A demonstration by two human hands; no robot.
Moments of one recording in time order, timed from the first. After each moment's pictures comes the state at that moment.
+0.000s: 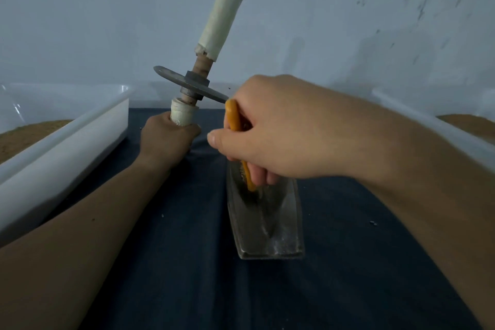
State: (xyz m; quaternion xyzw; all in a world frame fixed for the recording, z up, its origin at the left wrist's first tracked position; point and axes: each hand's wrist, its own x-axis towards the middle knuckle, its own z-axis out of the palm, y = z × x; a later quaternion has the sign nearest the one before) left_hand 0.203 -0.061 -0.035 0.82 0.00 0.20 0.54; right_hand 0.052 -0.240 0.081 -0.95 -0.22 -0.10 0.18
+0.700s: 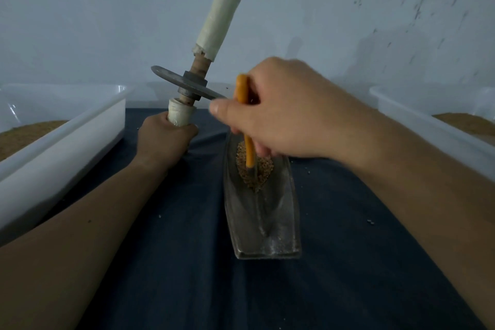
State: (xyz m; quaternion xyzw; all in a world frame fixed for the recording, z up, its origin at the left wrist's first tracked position) left_hand 0.206 -0.060 -0.038 0.82 0.00 0.21 0.54; right_hand 0.074 -0.259 0.079 -0.94 -0.20 -0.16 0.23
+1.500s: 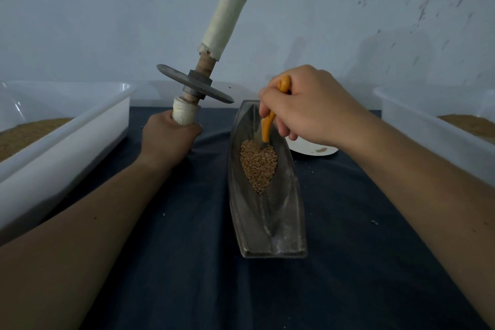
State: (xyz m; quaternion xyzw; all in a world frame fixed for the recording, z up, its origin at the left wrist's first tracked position) left_hand 0.215 -0.058 -0.043 0.82 0.02 0.22 0.53; right_hand 0.120 -0.291 0.058 -0.93 -0.15 -0.20 0.27
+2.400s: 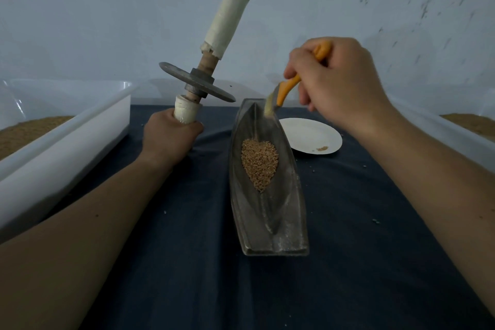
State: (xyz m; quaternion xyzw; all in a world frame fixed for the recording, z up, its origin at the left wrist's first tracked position) left_hand 0.216 -0.058 -0.045 0.82 0.01 0.23 0.52; right_hand 0.127 -0.309 0.066 -0.85 -0.13 -0.34 0.38
